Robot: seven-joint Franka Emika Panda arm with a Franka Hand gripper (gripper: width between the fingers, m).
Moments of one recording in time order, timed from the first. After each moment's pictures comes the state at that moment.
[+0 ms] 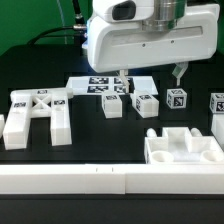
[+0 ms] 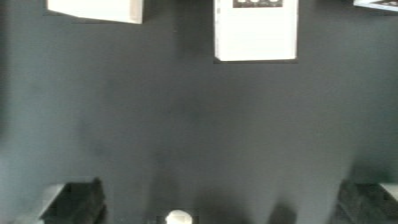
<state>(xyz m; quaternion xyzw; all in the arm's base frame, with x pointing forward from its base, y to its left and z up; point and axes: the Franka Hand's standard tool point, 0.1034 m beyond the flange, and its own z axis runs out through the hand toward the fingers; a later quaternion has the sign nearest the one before) 0.536 0.034 0.068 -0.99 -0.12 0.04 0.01</state>
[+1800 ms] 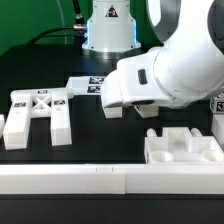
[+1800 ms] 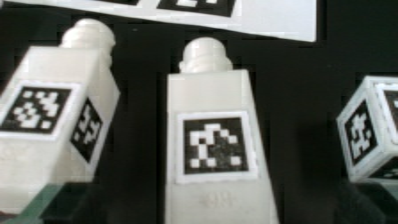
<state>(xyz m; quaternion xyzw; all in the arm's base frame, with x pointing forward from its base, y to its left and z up) 0.491 0.044 0.015 -0.90 -0.08 0.43 -0.05</state>
